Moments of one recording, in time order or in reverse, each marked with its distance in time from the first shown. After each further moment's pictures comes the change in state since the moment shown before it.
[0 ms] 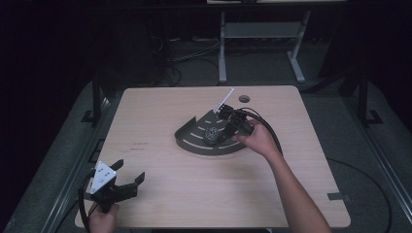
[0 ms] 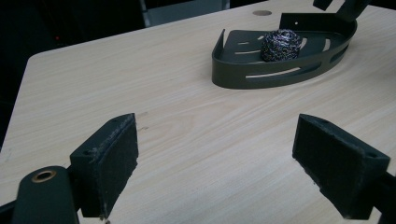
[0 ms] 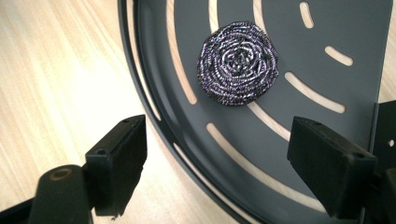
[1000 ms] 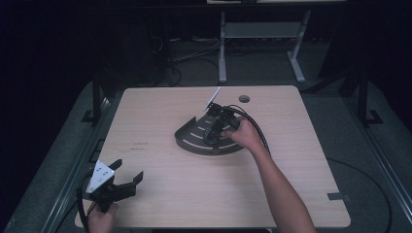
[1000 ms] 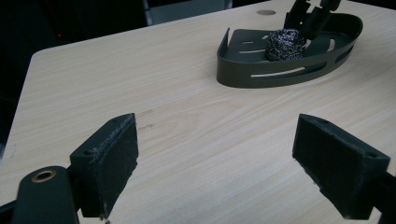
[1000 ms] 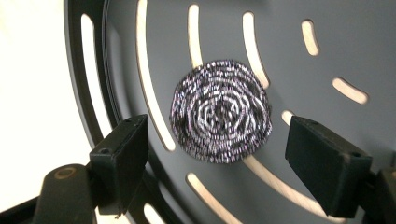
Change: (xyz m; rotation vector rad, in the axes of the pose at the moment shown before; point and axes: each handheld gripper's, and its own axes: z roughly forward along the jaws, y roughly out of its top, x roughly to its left) left arm 0.005 -0.001 0.000 0.001 0.004 -0.010; right arm -0.015 0.035 0.041 0.067 0.002 0.023
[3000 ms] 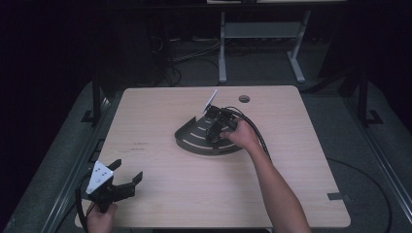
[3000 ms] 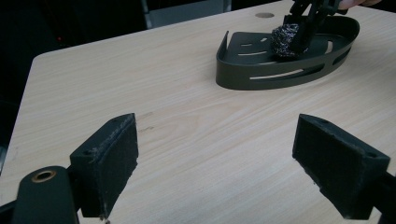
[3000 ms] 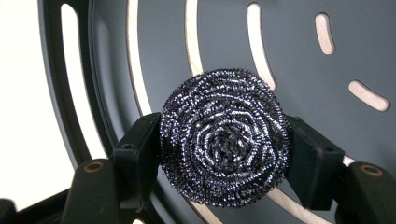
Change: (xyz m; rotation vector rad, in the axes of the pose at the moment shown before) left arm 0.000 0.001 -0.003 -0.010 -0.002 0.005; right arm -0.004 0.005 0.018 0.033 0.015 -0.012
